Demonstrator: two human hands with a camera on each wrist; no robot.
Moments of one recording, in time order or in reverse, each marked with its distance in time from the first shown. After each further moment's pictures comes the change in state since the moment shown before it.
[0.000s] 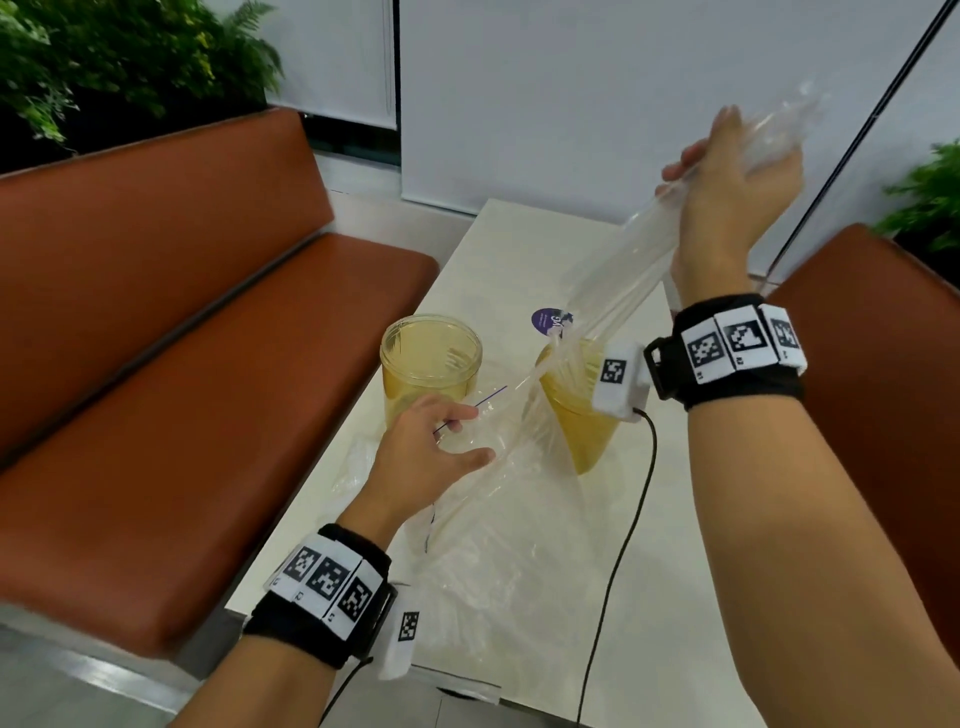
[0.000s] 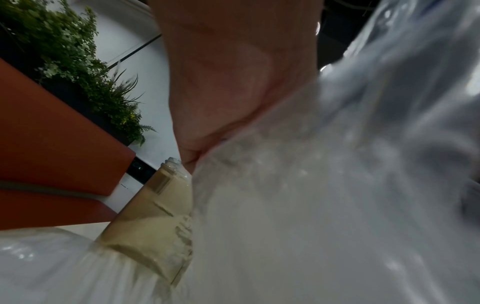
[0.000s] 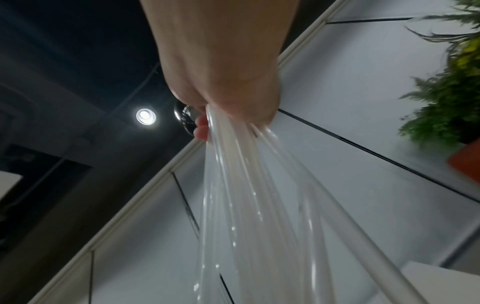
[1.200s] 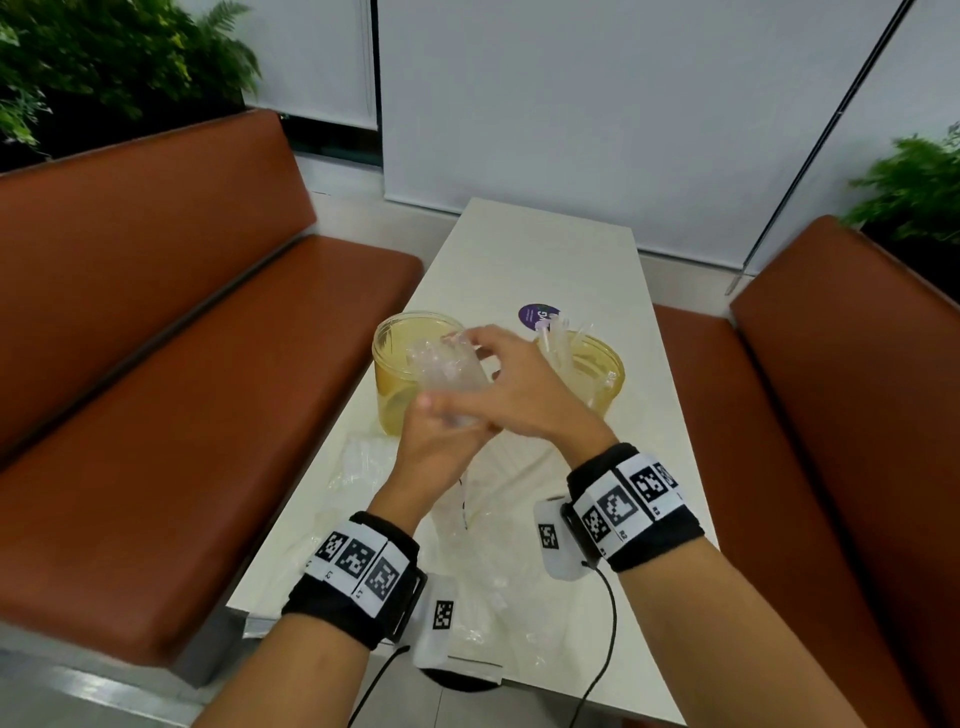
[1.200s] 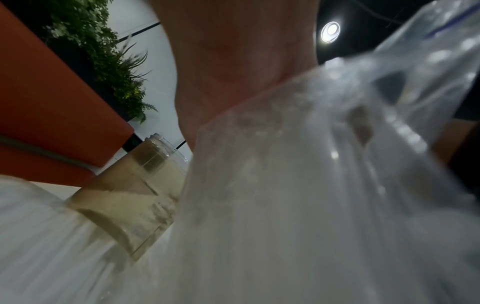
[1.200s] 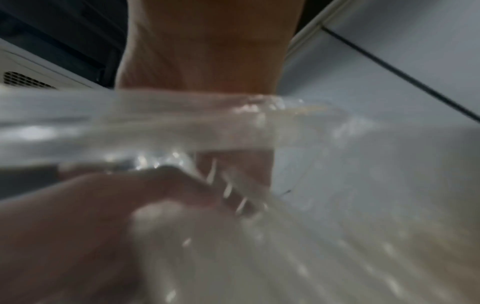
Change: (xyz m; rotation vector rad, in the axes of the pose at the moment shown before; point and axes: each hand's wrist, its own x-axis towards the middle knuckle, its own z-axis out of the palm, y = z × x) left_hand -0.007 0.045 0.017 -0.488 0.050 -0.096; right_hand -0.164 0.035 -0.027 -0.668 -1.085 0.271
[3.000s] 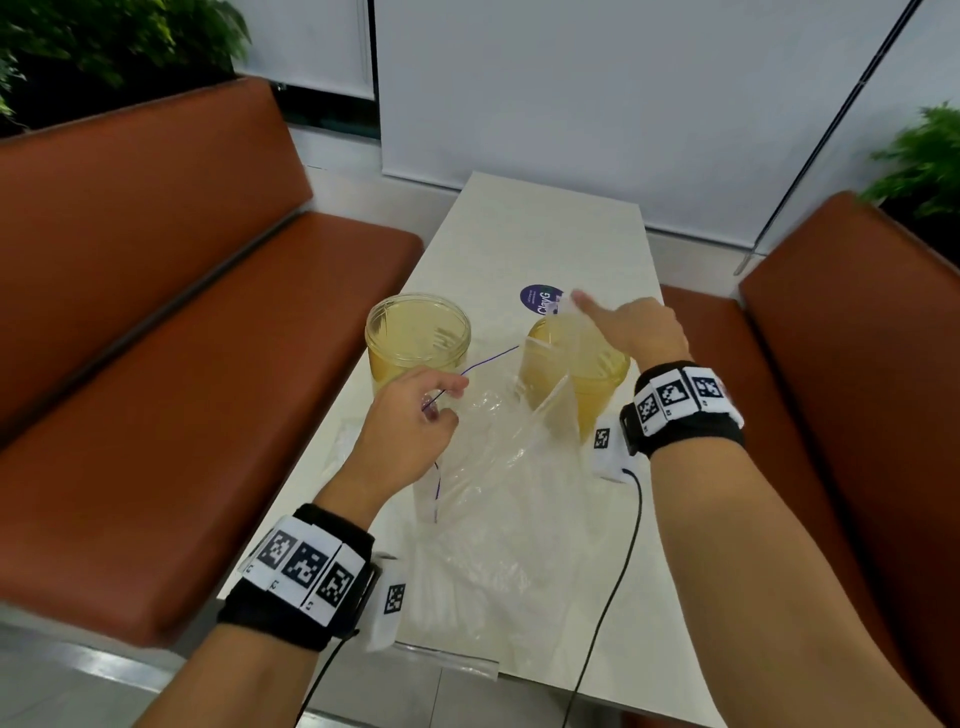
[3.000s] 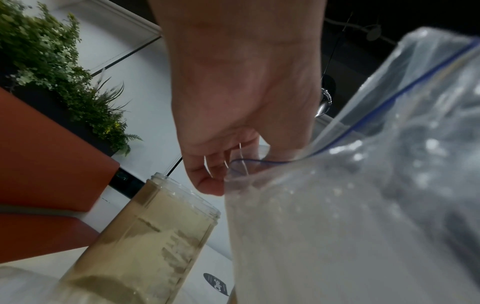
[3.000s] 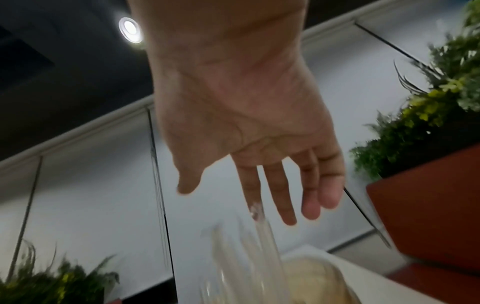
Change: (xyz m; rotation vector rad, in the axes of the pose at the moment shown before) left_hand 0.017 -0.017 -0.037 0.468 -0.089 0.163; right_hand 0.053 0.096 -0.099 -0.425 0.375 0.631
